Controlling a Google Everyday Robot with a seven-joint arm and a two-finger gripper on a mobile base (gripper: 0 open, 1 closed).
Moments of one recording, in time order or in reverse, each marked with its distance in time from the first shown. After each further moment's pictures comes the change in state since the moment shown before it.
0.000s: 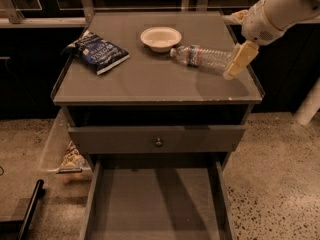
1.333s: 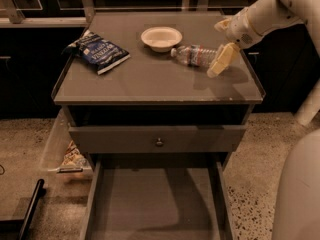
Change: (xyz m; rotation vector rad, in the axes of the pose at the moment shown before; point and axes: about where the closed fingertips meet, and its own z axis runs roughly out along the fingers) arm -0.008 -0.019 0.058 -0.095 -0.124 0.106
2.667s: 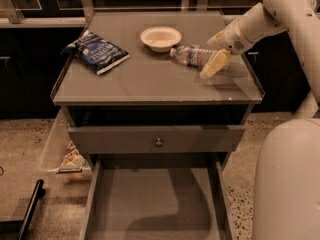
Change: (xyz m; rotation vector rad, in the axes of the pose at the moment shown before) arm 0.021 -0.010 0.038 -0.051 0.021 0.084
